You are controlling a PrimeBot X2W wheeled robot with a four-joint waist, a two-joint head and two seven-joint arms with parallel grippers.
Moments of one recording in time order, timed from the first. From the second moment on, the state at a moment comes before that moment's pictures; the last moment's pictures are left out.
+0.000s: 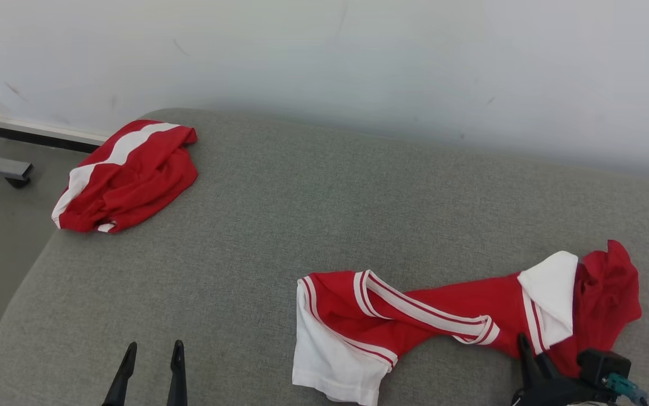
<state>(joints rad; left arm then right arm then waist) 0.08 0.05 0.01 0.14 -0.15 -0.13 -0.26 -0.21 -0.13 0.08 0.78 0.45 0.13 -0.26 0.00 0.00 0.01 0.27</state>
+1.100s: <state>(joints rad) 0.01 0.05 -0.03 0.17 -0.19 -0.13 -0.26 -0.83 -0.14 0.32 1.01 0.40 0.13 -0.22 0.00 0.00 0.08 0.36</state>
